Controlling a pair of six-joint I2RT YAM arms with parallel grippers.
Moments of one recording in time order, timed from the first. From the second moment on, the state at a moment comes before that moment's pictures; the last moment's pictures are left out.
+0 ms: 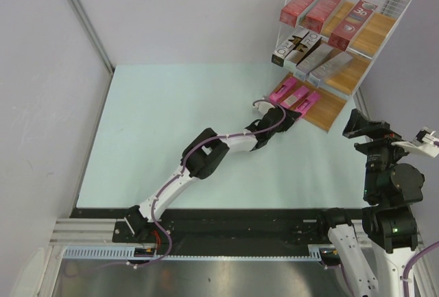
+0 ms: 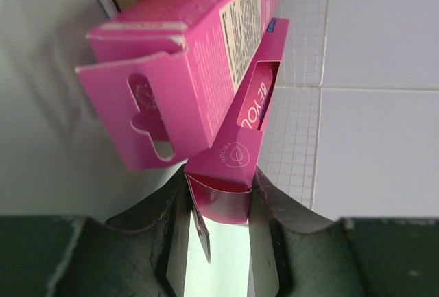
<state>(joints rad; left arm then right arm) -0.90 2.72 2.05 0.42 -0.18 -1.45 0.12 0.37 0.96 -0.40 0.37 0.47</state>
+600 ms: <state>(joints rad) -0.88 2.77 2.15 0.38 -0.22 -1.45 0.12 0.37 0.96 -0.42 0.37 0.47</state>
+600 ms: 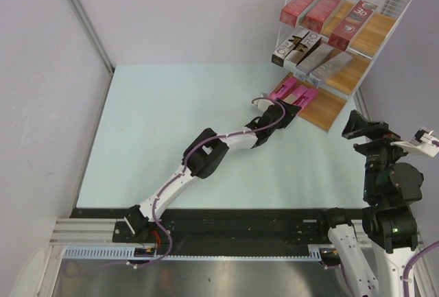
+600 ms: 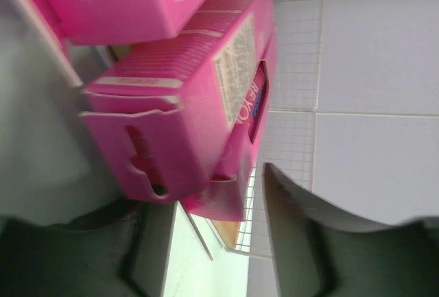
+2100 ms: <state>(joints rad) -0.85 2.12 1.33 0.70 -0.04 -0.83 0.12 0.47 0.96 -0.43 0.25 0.52</state>
